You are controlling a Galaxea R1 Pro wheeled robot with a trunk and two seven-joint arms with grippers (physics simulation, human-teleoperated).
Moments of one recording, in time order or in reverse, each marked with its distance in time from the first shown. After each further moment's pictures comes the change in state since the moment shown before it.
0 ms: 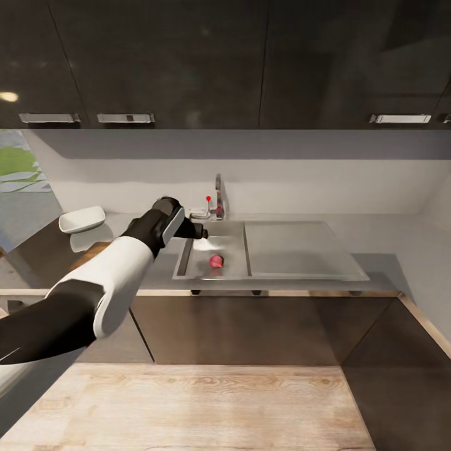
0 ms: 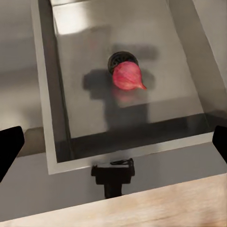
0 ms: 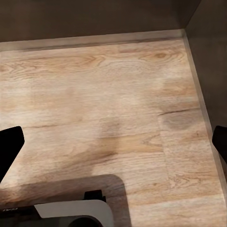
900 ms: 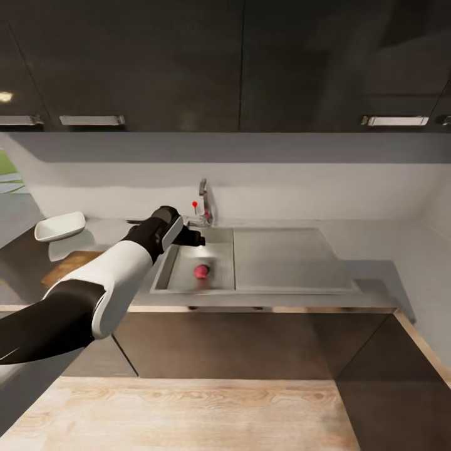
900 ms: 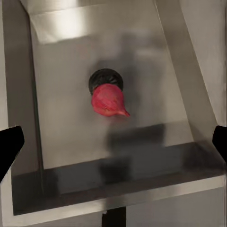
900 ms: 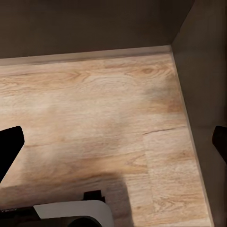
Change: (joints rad) left arm 0.006 0.011 -0.001 0.088 0.000 -0.064 -0.001; right arm 0.000 -0.001 -0.002 -0.002 -0.001 0.001 0.000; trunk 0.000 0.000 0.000
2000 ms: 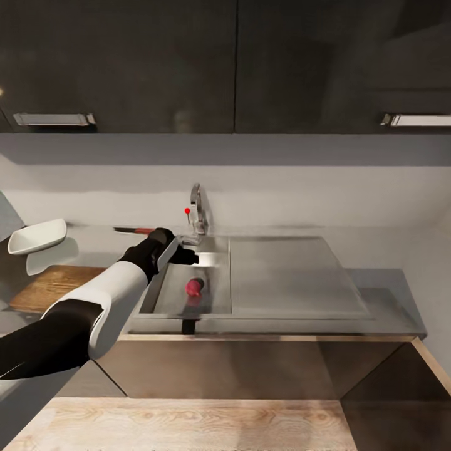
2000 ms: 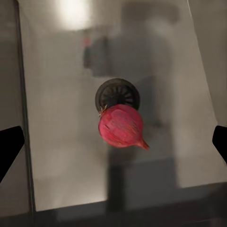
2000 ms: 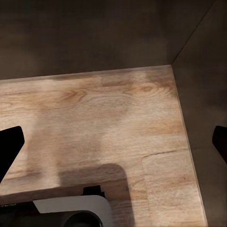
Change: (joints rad) left arm 0.110 0.037 -0.002 0.000 -0.006 -0.050 0.000; right arm 0.000 0.000 0.000 0.000 -0.001 0.000 0.000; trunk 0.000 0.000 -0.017
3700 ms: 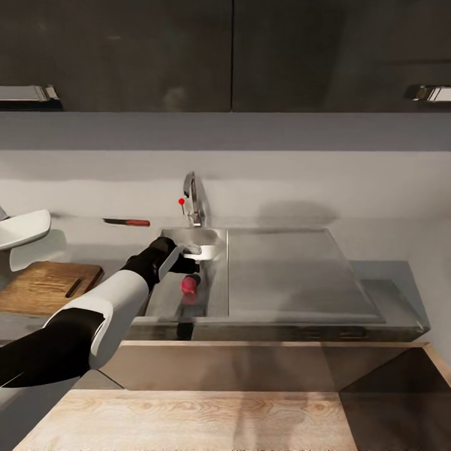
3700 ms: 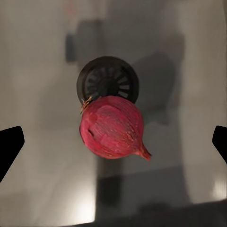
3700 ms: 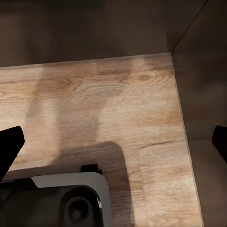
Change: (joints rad) left arm 0.048 -0.003 -0.002 -0.002 0.001 -0.002 -0.001; right arm 0.000 0.000 -0.001 0.002 0.000 0.001 0.000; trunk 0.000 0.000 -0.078
